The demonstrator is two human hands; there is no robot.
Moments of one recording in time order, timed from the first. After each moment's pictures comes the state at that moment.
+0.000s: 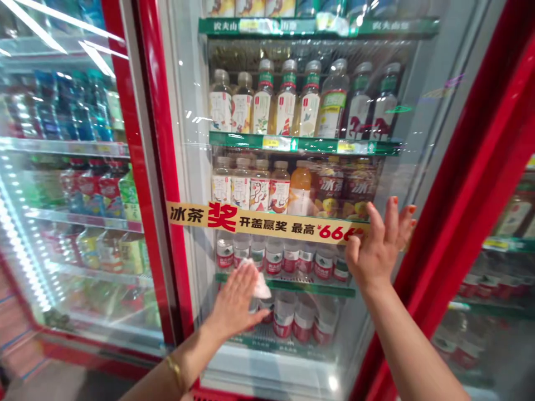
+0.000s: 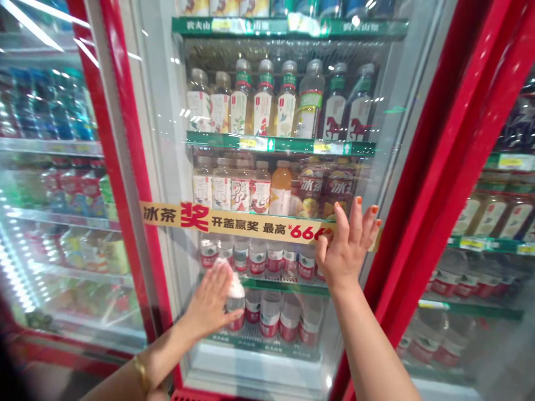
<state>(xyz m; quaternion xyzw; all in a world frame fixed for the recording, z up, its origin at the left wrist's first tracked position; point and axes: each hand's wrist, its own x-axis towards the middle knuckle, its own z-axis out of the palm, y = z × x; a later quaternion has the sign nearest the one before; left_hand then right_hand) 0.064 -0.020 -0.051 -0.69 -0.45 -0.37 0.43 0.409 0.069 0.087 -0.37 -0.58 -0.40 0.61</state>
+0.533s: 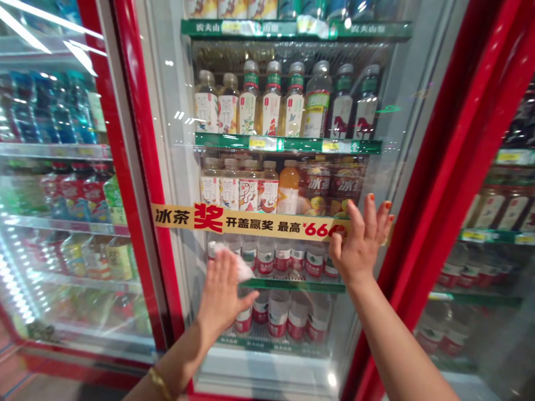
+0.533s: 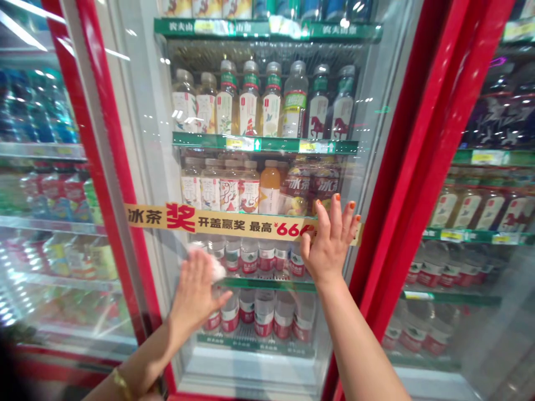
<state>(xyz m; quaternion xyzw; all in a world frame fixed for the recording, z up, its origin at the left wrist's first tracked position) 0.078 -0.015 -0.038 -0.66 -0.52 -0.39 0.37 0.406 0.068 0.088 -0.36 -0.59 -0.41 0.59</state>
